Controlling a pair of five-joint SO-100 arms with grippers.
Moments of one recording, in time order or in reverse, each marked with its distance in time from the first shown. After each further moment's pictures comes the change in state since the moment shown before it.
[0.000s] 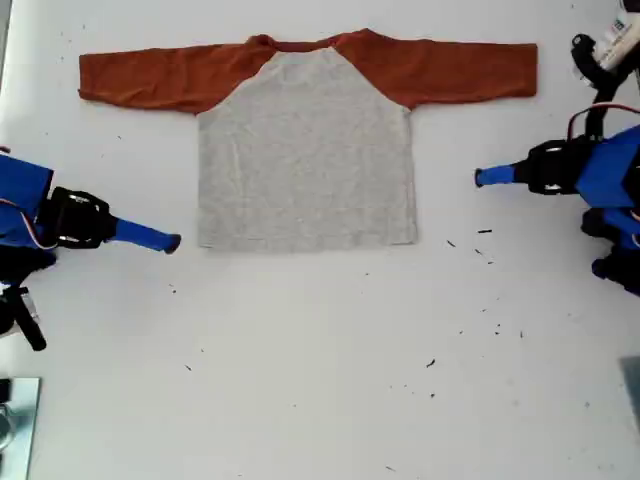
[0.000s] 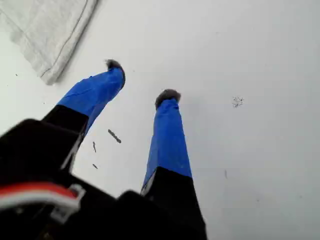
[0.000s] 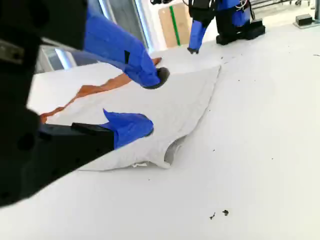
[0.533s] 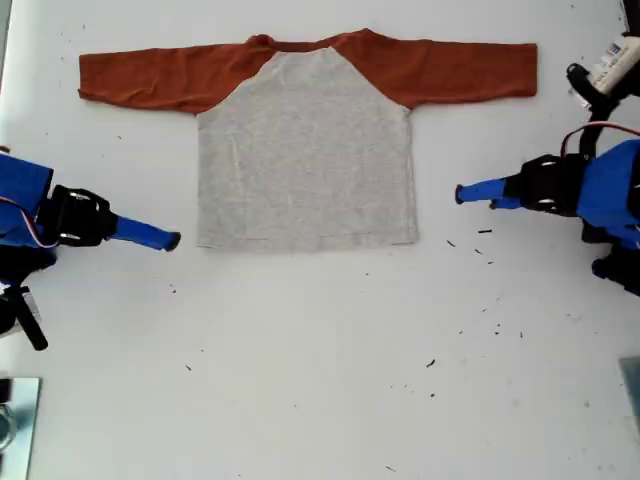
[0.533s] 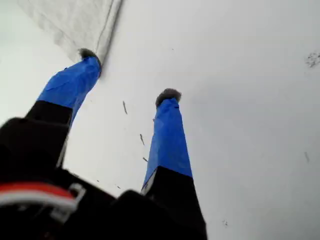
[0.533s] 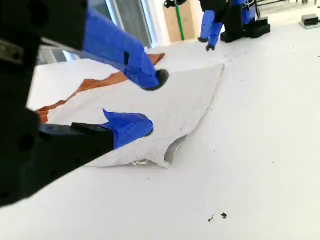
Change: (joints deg) arm 0 -1.3 0.0 0.0 0.0 -2.1; arm 1 -12.6 0.4 0.0 -0.7 24.4
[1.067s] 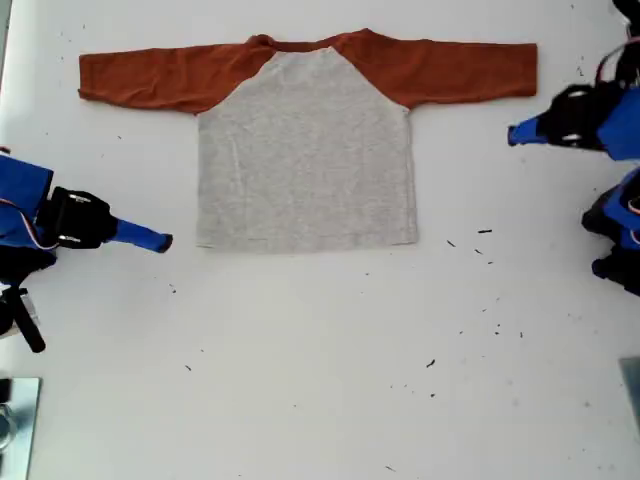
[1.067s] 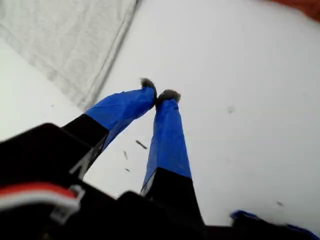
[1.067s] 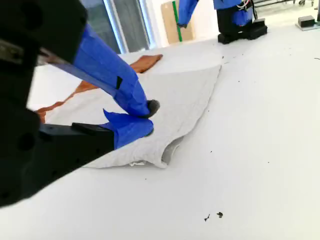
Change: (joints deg) arm 0 1.8 0.0 0.0 -0.2 -0.3; arm 1 24.6 -38.3 -38.6 6.3 -28.1
